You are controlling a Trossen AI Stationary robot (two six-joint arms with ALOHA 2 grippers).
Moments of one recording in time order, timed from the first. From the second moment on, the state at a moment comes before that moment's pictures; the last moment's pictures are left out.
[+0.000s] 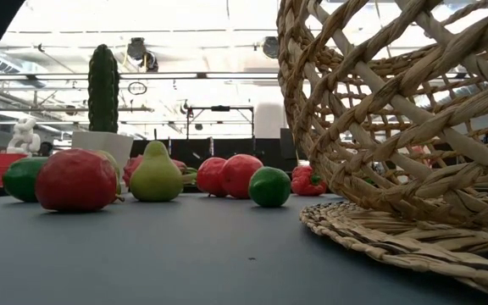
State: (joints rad) left arm 0.05 1.98 2.27 -0.56 0.42 -0.86; right arm -0.09 0.89 1.26 -0.62 -0.25 -0.68
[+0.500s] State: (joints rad) left arm 0.04 1.98 2.27 -0.60 0.44 -0.88; right arm 0.00 1.01 1.26 -0.44 -0.29 -0.67
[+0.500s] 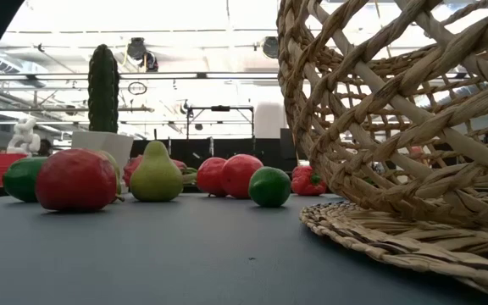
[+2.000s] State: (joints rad) left arm 0.03 1.98 2.27 -0.51 0.42 -0.97; right arm 0.05 1.05 1.26 -0.37 -0.26 -0.56
